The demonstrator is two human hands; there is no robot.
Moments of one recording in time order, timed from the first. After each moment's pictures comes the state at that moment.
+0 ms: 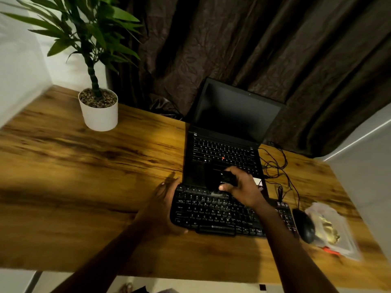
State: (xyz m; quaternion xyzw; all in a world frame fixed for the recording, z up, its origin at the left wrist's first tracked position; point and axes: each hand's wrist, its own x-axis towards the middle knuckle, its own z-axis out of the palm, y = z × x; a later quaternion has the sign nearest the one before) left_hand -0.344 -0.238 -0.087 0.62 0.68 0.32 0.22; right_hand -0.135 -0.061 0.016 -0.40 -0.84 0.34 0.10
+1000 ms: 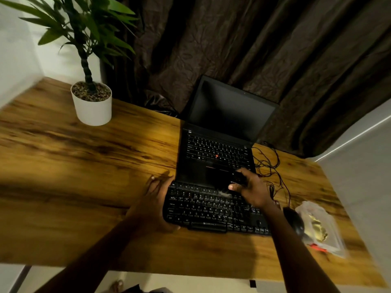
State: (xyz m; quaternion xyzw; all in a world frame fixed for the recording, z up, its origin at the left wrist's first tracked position) left_hand -0.343 -0.240 -0.090 0.64 0.70 0.28 0.17; right_hand -0.091 -0.040 0.017 -0.46 -0.82 0.33 0.11
